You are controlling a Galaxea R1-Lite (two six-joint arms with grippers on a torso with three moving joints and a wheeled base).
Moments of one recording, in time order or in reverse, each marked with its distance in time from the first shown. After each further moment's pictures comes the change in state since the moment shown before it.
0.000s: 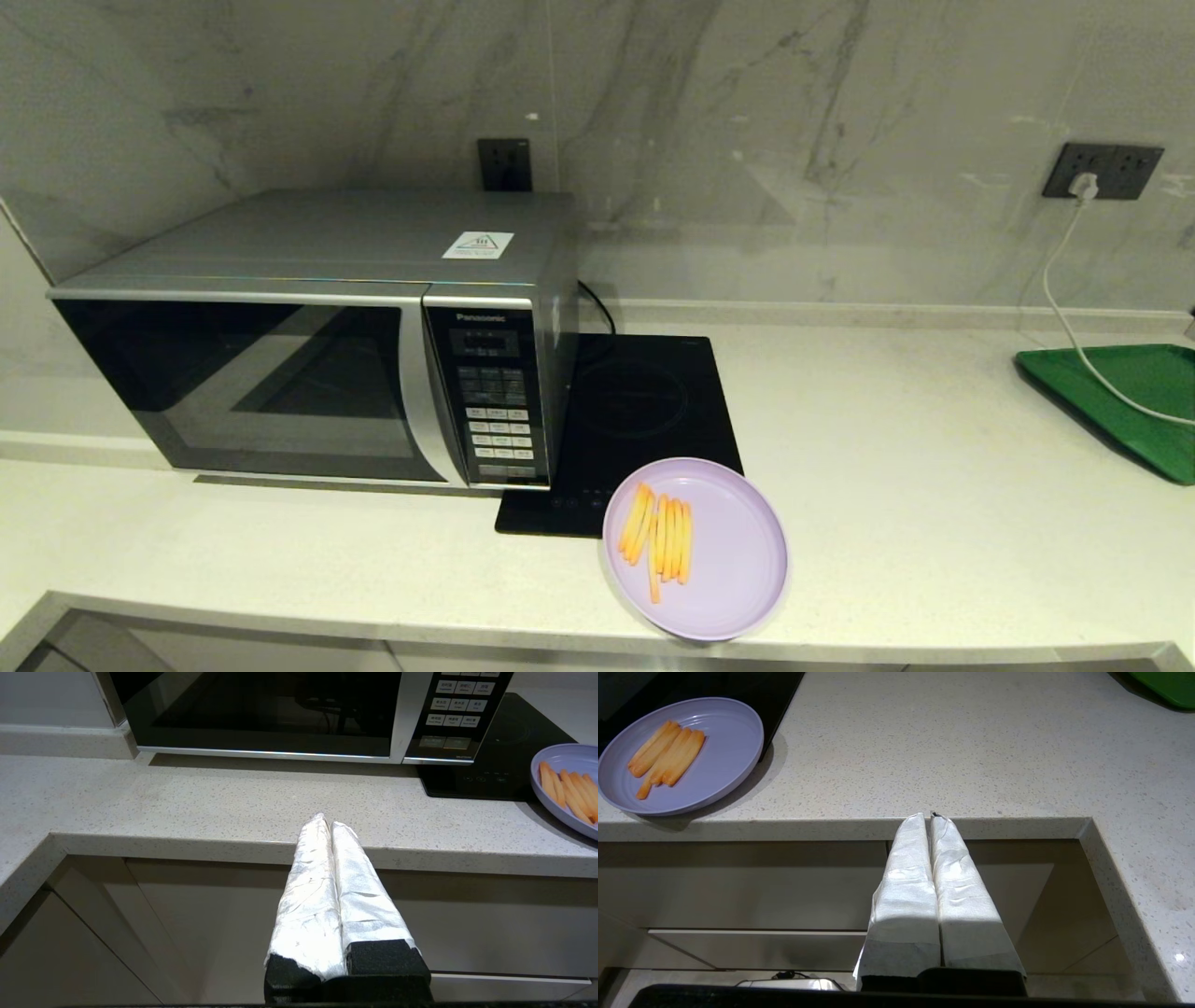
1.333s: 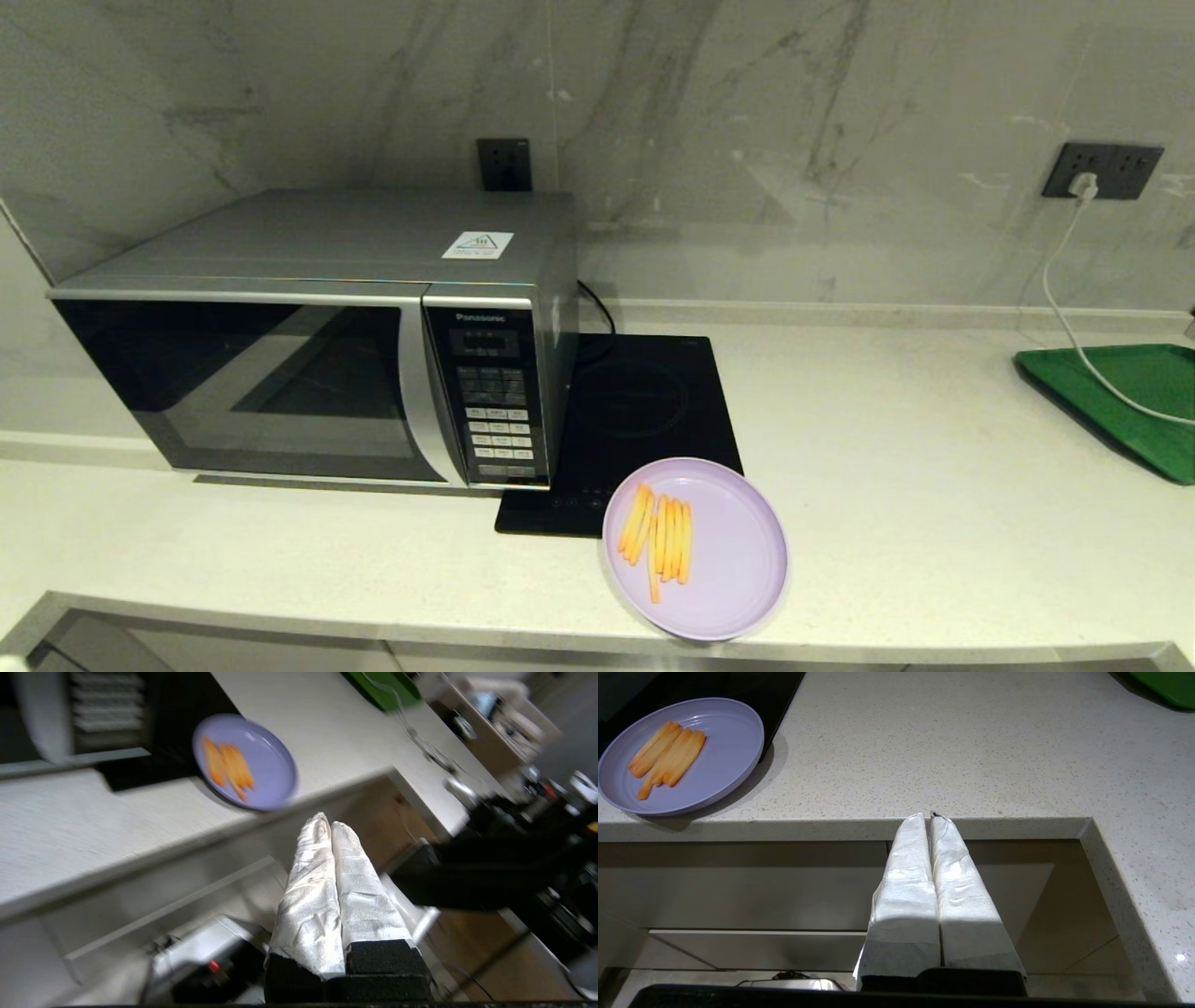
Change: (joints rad) left arm -0.438 0.618 -0.775 0.361 -0.421 -0.321; right arm 0.000 0.000 0.000 0.000 0.000 0.000
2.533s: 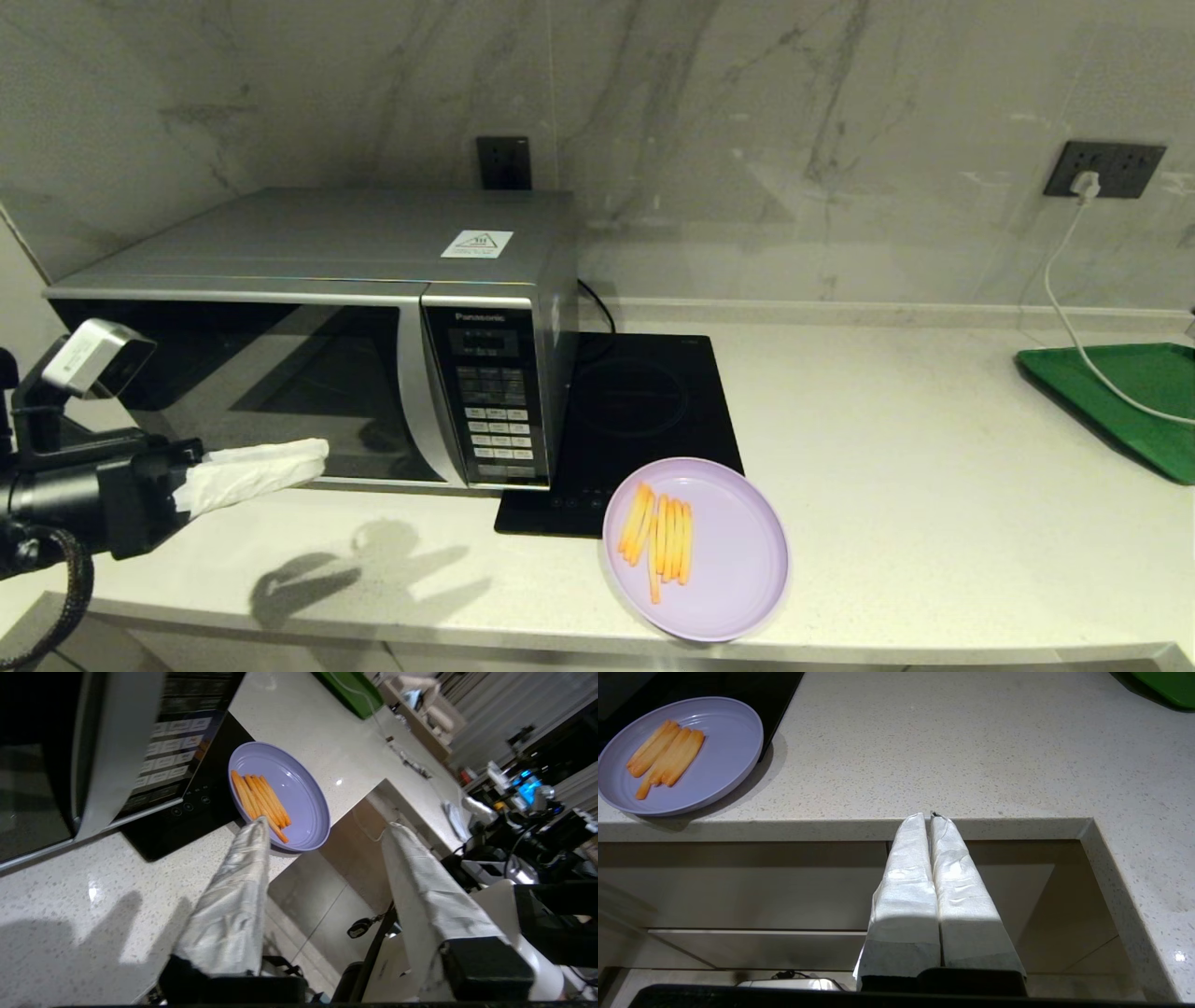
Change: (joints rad) left arm 0.690 0.835 0.164 -0.698 -0.903 0.323; right arm 0.000 0.000 0.000 0.000 0.000 0.000
